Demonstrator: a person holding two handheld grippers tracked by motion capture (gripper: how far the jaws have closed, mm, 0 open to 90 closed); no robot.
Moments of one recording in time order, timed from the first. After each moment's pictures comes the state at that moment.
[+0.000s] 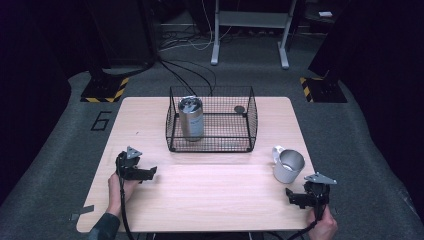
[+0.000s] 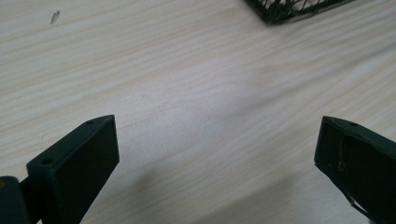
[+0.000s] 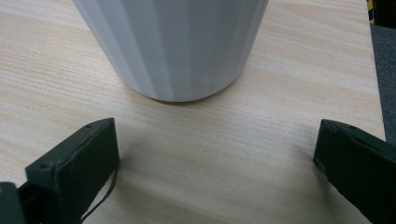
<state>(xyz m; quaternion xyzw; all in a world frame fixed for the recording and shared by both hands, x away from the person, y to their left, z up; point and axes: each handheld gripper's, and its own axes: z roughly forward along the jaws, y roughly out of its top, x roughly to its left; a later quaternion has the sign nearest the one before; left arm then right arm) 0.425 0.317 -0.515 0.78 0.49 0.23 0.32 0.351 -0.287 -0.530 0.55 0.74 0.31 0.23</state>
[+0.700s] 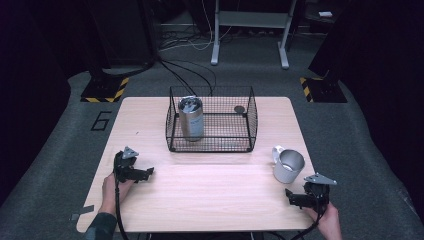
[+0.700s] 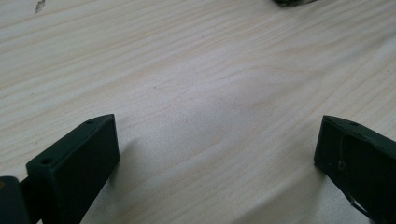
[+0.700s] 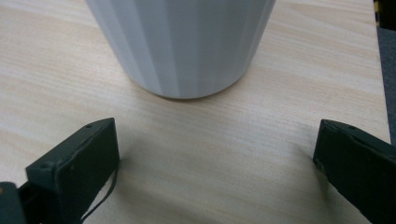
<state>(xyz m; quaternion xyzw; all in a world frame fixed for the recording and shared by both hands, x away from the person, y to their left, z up) 0.438 0.339 -0.530 0.80 0.46 0.20 0.34 0.350 -0.286 -0.530 0.54 0.74 0.32 0.23</state>
